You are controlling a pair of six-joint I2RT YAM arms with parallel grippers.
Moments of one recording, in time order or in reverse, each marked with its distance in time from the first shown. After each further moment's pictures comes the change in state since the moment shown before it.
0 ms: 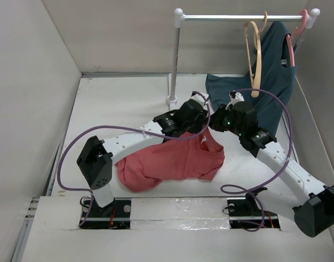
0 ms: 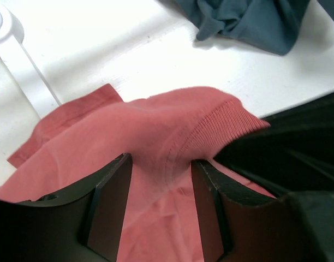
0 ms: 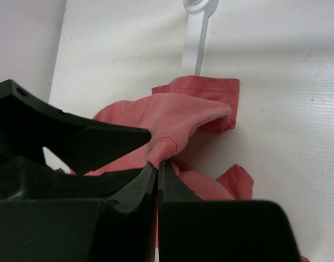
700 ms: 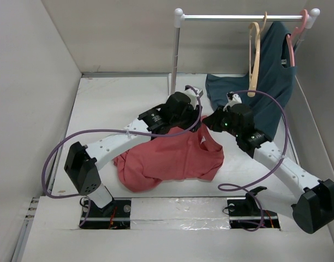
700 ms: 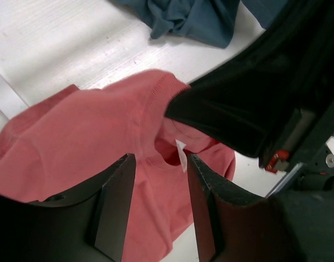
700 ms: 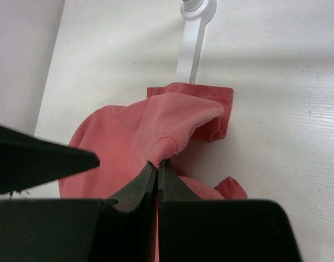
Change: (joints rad) left arm 0.070 -0.090 0.021 -0.045 0.243 -0.004; right arm 0.002 0.021 -0.087 0.146 0.027 -0.029
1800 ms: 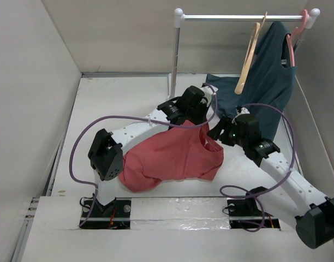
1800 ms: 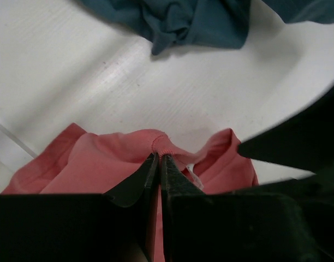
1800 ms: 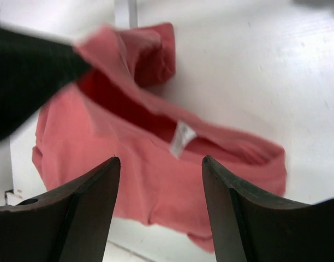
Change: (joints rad) left arm 0.018 0.262 0.221 -0.010 0.038 0.165; right arm -0.053 -0.182 -0.087 -0.314 0.017 0.093
